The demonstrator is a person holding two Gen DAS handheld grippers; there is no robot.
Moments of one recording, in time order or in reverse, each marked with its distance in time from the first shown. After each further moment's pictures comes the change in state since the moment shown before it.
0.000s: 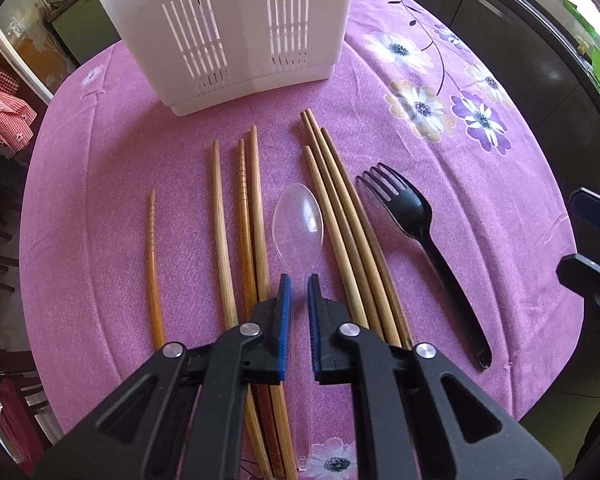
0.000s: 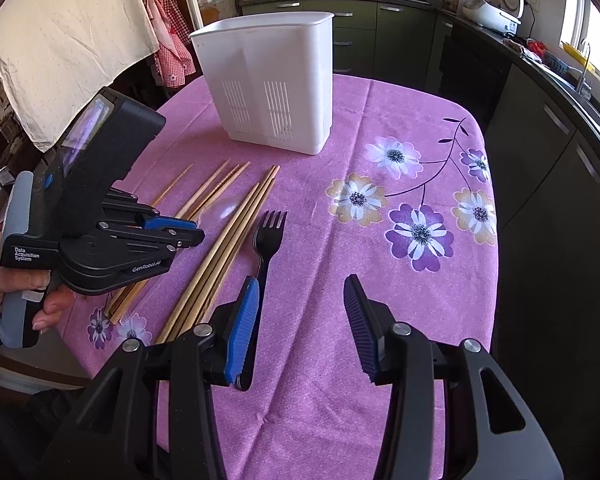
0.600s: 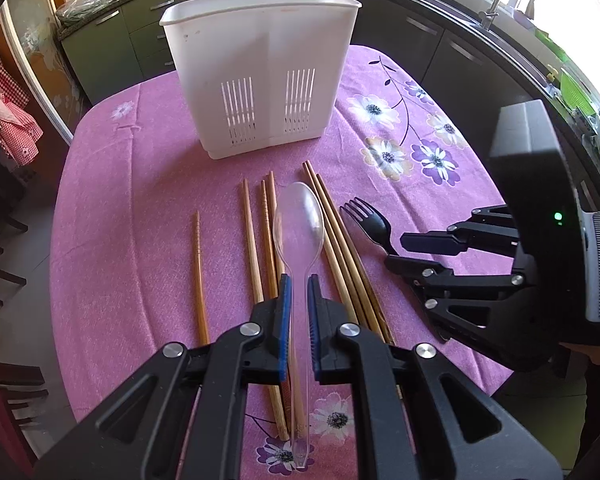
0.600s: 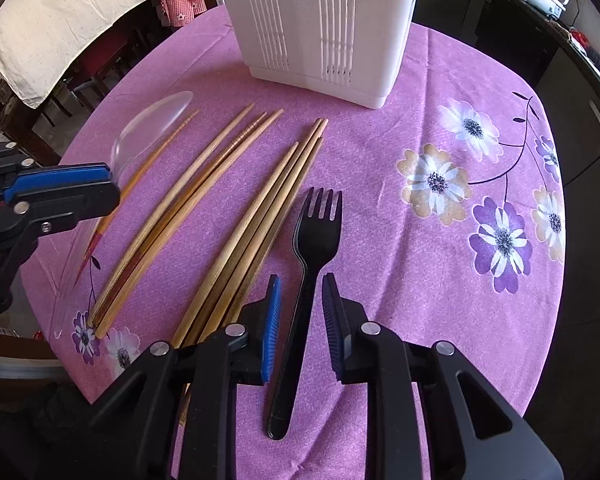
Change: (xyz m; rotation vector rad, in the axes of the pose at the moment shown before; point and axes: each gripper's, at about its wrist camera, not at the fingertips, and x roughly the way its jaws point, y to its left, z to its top) left arm -0.071 0.031 -0.033 0.003 -0.162 -0.064; right arm 0.084 0.035 0.027 -0.056 0.220 0.020
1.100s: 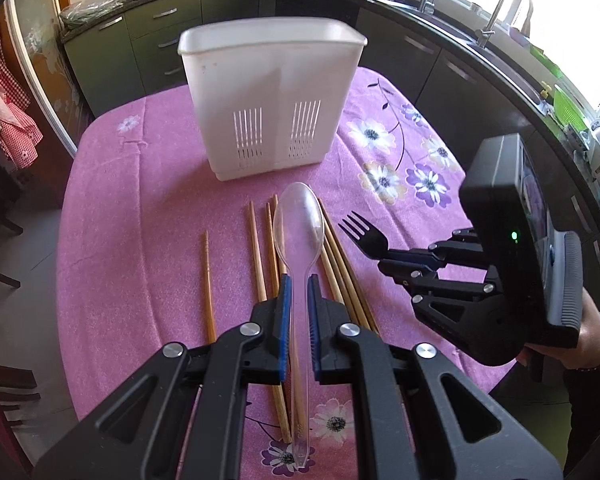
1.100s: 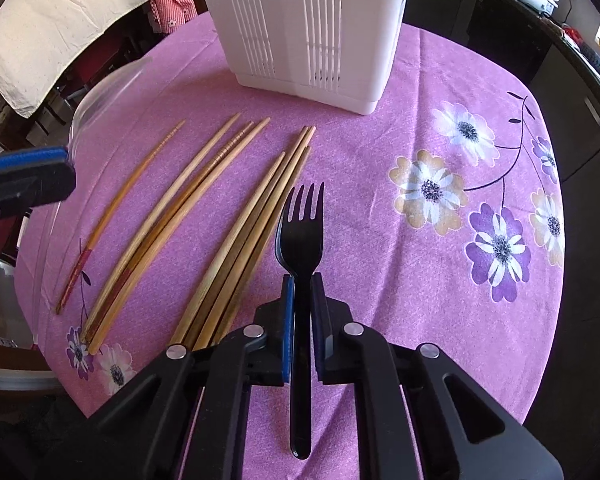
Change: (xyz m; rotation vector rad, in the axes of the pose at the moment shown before) left arm -0.028 0.011 0.011 -0.021 -0.067 -0.033; right arm 0.001 -0.003 0.006 0.028 -0.044 -0.005
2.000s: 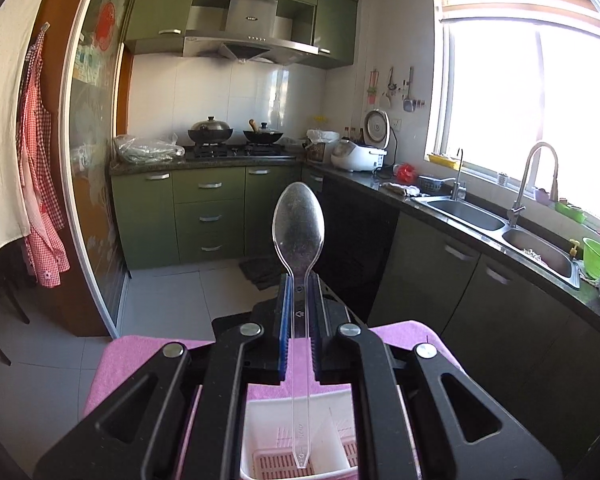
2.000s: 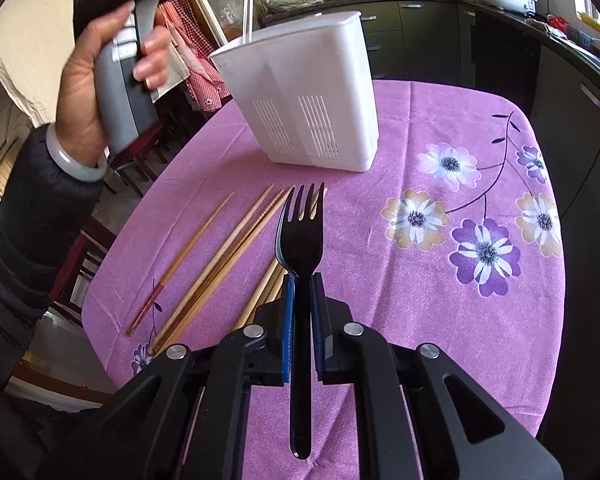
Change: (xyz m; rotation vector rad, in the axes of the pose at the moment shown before) left arm -0.013 0.034 0.166 -0.098 -0.676 0.113; right arm -0.061 -0.032 -0.026 0.081 -0.254 0.202
